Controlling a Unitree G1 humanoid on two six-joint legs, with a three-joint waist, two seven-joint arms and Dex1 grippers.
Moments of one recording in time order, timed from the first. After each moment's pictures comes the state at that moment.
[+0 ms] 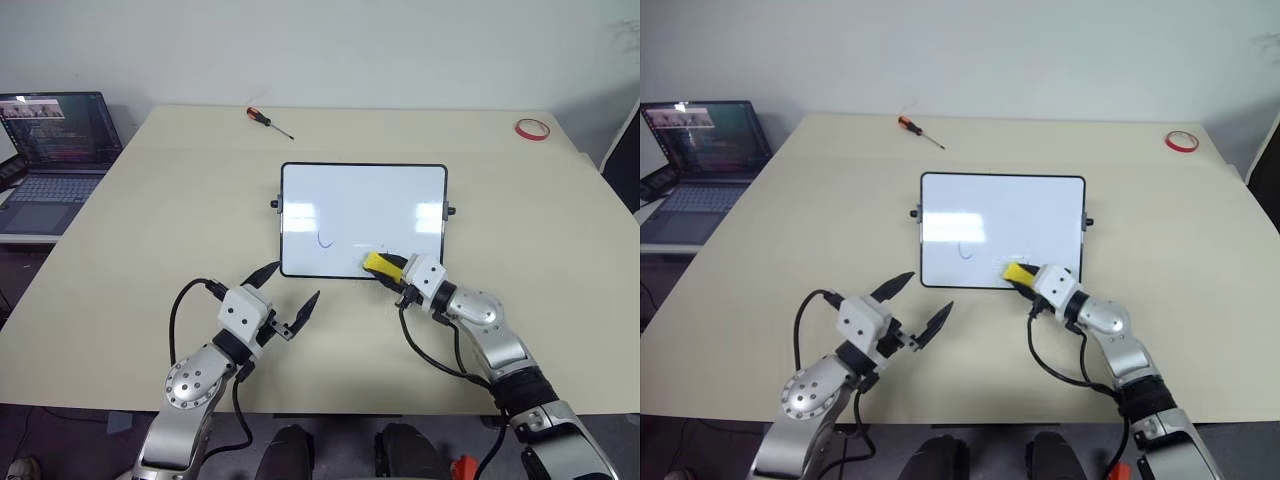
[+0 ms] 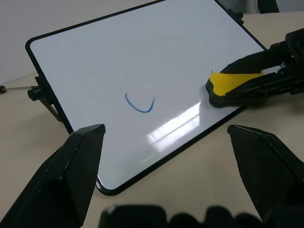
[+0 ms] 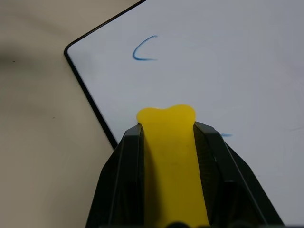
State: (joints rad) left arm 0.11 0.35 -0.04 -0.34 -0.11 -0.02 -0.48; right arm -0.42 -0.33 0.19 0.33 -0.02 -0.27 0.60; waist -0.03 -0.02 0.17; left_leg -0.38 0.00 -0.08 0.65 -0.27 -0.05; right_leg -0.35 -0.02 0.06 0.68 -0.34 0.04
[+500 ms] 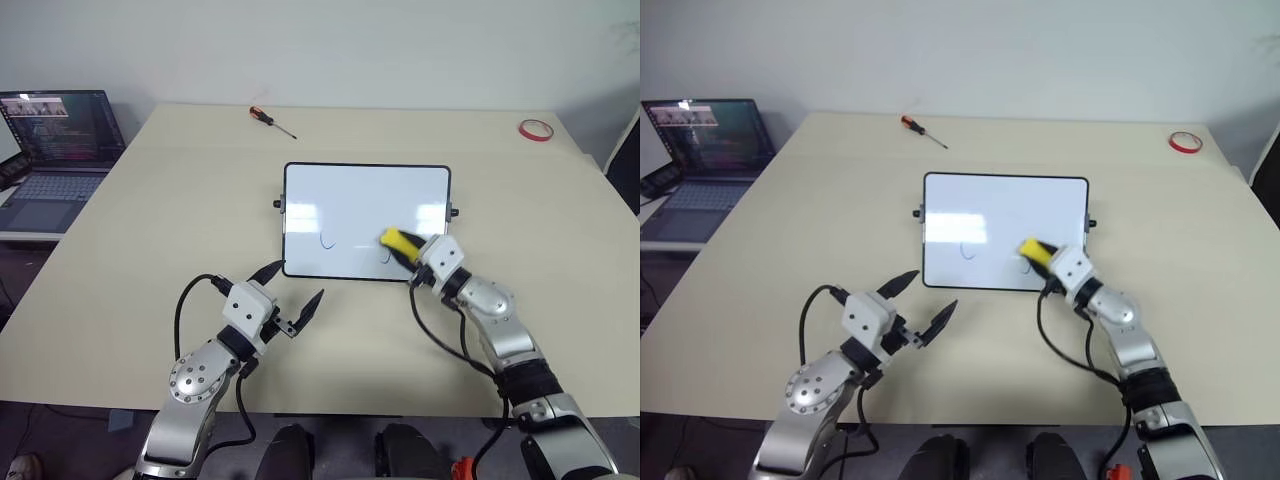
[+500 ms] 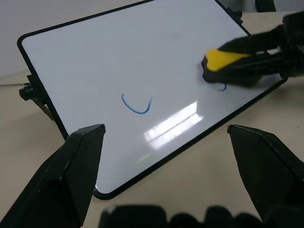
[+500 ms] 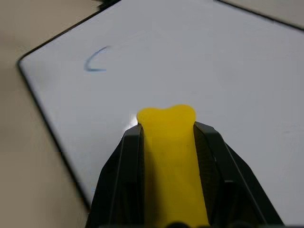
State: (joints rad) left arm 0.09 0.35 -0.06 -0.36 -0.12 0.04 -0.48; right arm -0.38 -0.34 0.17 0.31 -0.01 -0.30 0.61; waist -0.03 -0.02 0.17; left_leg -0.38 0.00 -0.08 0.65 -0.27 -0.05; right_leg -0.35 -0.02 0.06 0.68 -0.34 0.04
